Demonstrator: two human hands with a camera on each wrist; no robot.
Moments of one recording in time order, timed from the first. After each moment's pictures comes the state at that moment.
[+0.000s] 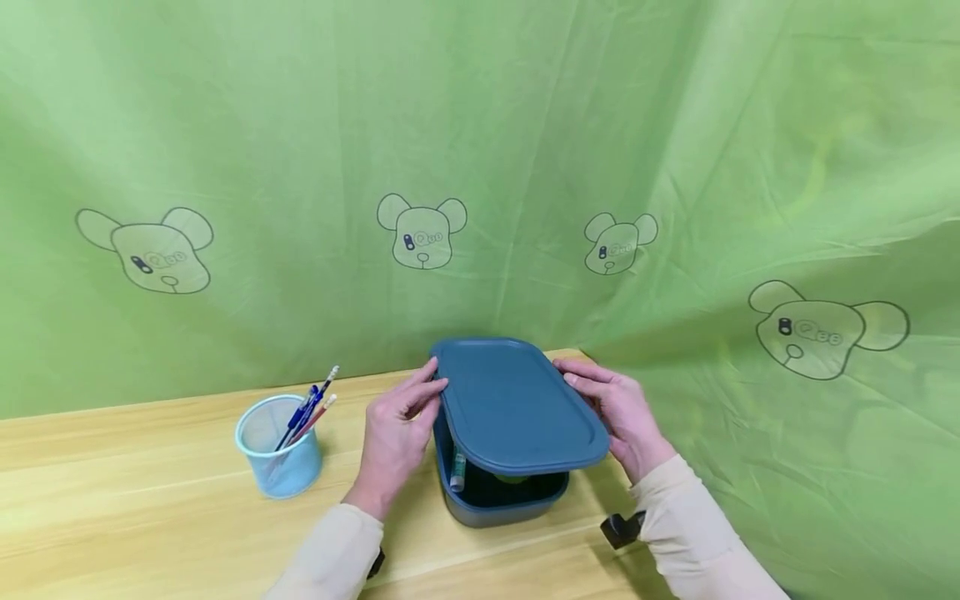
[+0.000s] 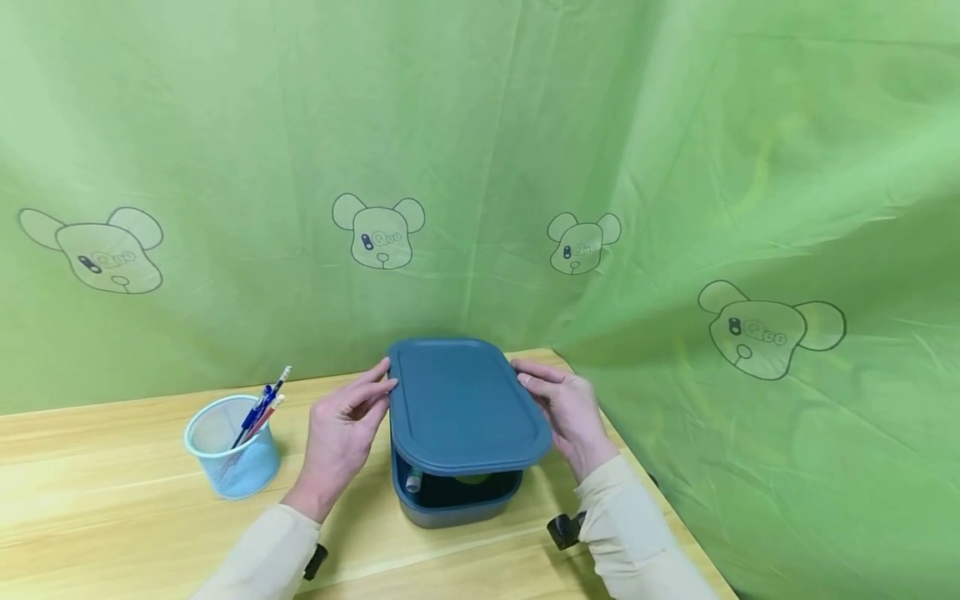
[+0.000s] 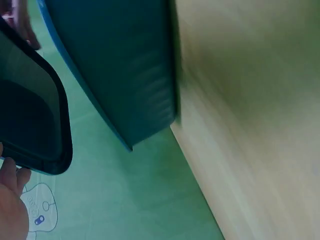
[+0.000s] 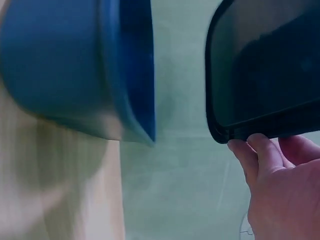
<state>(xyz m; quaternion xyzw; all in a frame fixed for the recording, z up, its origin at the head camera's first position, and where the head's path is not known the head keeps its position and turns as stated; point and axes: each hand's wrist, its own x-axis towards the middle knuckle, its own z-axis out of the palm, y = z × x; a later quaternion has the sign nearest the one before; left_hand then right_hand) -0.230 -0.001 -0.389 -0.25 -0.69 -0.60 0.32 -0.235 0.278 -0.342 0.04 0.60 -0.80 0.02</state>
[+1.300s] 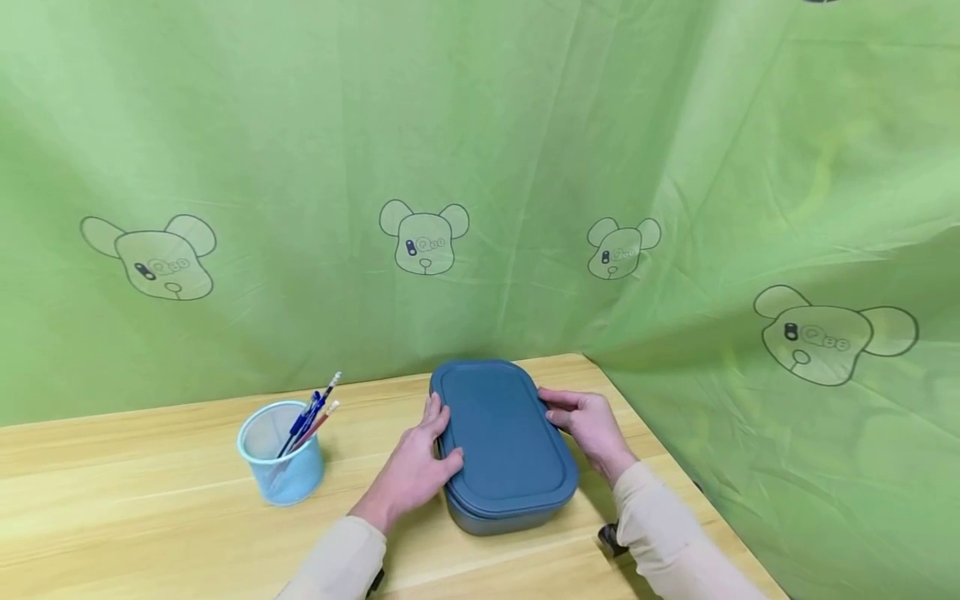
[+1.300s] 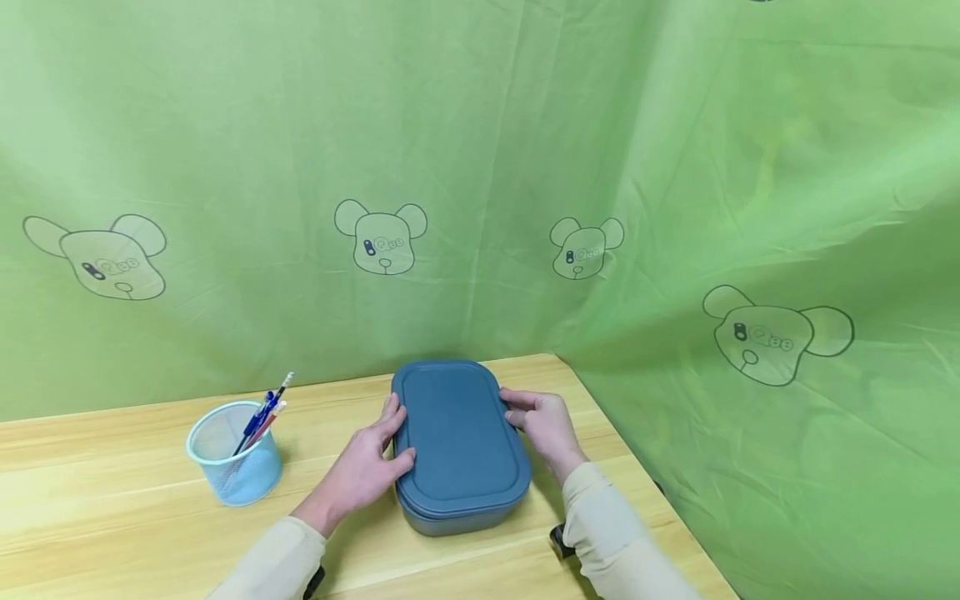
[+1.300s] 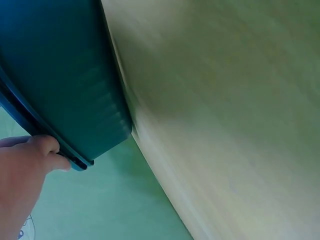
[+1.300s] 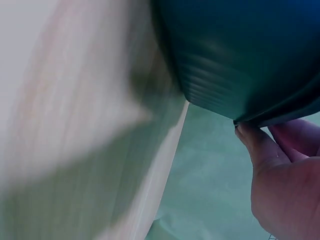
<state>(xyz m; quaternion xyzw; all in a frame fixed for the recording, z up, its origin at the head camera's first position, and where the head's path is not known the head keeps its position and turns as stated) -0.230 0.002 -0.416 -0.22 -0.84 -0.50 0.01 -0.265 0.272 -0.402 -0.02 0.78 -0.62 -0.04</state>
